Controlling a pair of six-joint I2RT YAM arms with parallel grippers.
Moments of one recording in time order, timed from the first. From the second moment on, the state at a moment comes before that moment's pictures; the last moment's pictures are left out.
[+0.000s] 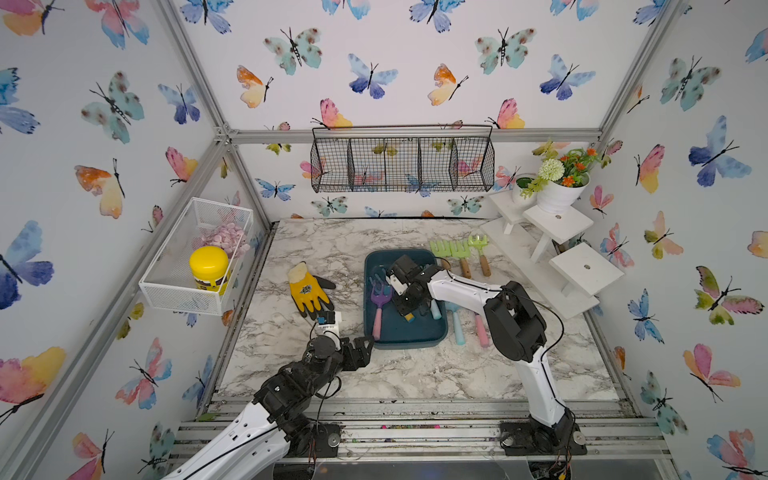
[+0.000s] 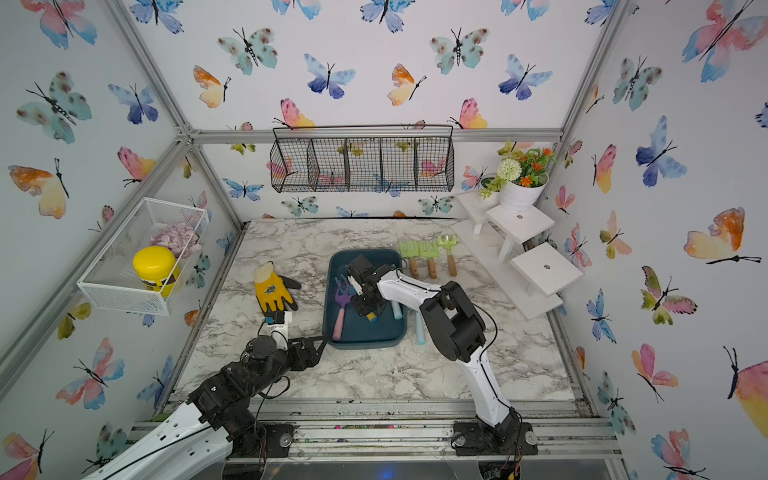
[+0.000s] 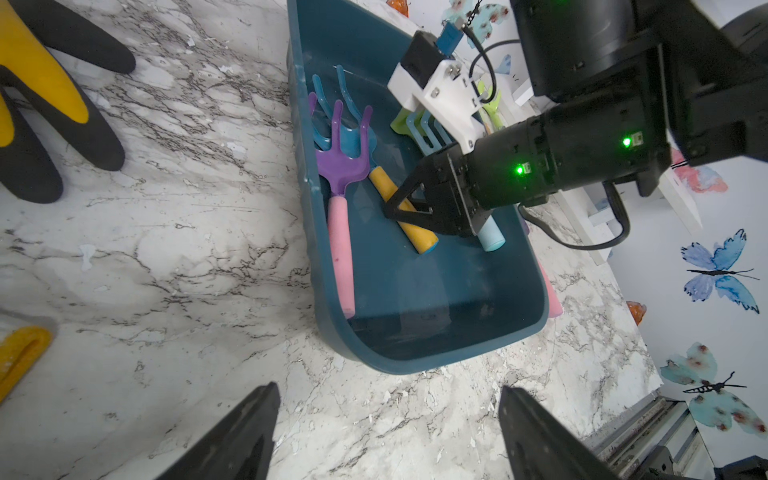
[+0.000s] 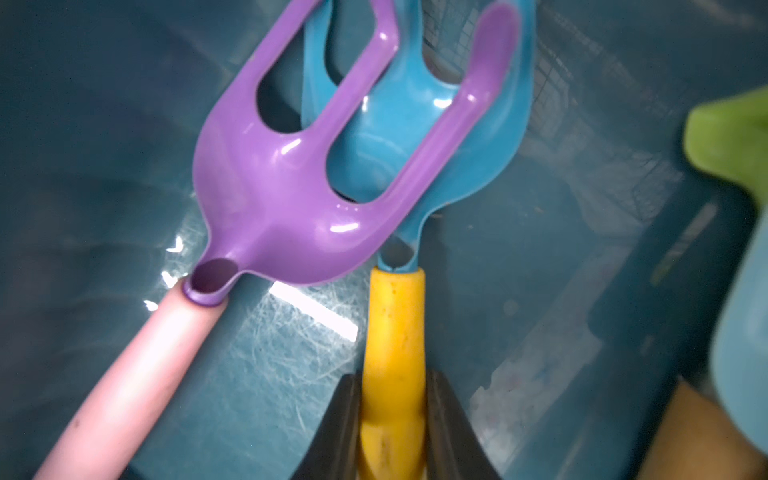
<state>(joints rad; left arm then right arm) -0.72 0.53 0.33 -0.32 -0.09 -0.71 0.80 2.20 1.68 -0.67 -0.02 0.13</state>
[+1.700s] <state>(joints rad) -0.72 0.53 0.40 -0.37 -0.09 -0.66 0.72 1.58 1.26 -0.71 0.32 0.21</state>
